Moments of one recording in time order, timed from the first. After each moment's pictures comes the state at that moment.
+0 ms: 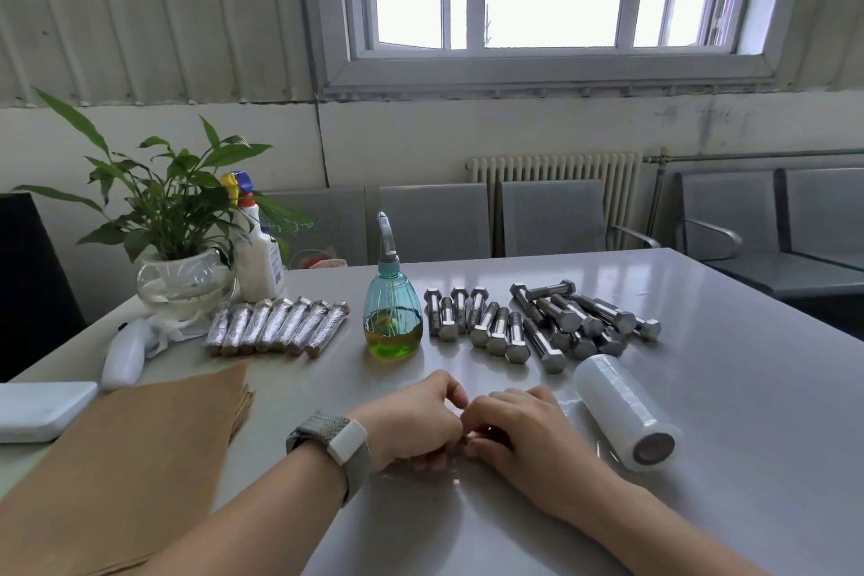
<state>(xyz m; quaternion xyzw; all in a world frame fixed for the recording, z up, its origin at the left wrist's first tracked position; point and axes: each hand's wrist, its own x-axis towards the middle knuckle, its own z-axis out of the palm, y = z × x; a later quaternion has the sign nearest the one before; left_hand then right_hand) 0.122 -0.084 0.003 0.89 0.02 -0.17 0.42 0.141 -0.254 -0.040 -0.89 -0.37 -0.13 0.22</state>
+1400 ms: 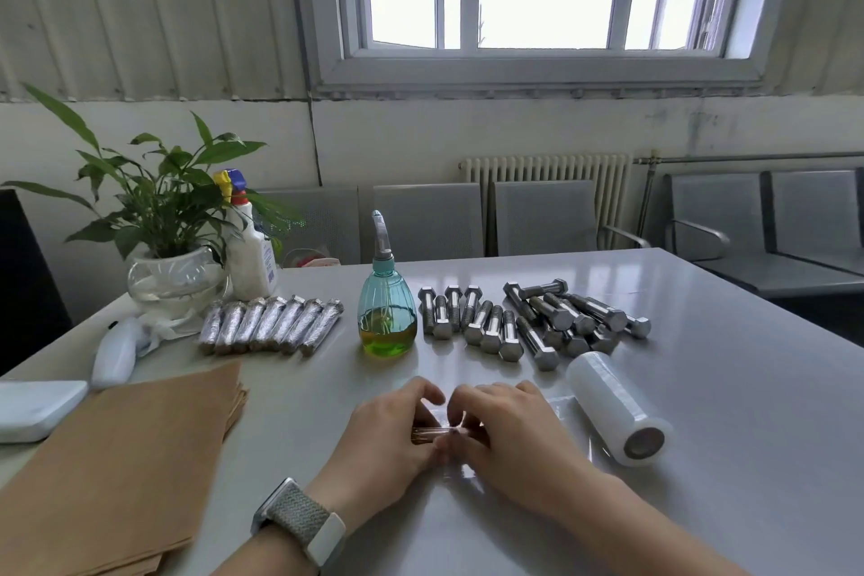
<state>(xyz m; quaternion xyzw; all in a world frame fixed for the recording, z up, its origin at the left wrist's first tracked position) 0.097 -0.062 -0.029 0.94 -0.08 0.12 0.31 0.132 -0.240 -0.032 -0.90 -0.35 -0.16 0.21</state>
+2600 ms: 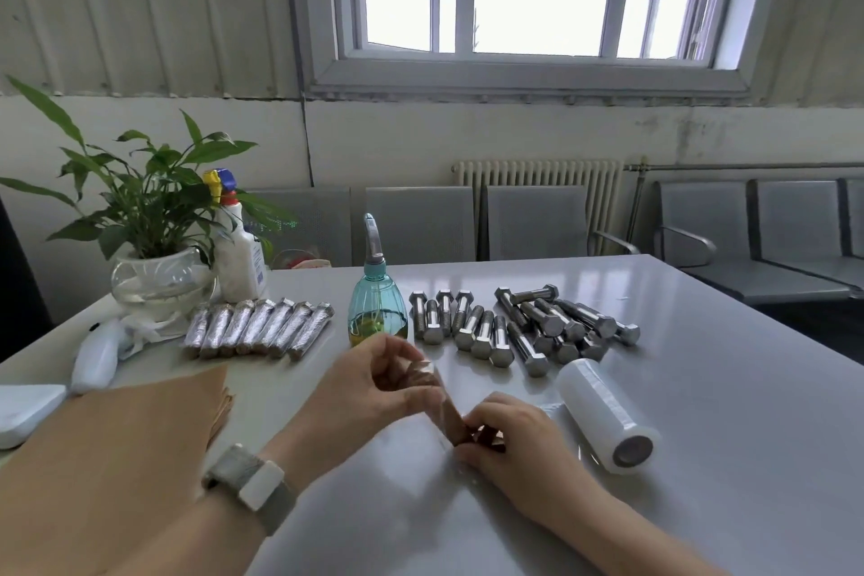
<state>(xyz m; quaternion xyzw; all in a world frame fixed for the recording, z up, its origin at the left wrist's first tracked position) 0.106 -0.045 0.006 0.80 -0.13 0.11 0.57 0.127 -0.252 -0.032 -0.90 -0.28 -0.12 0.31</state>
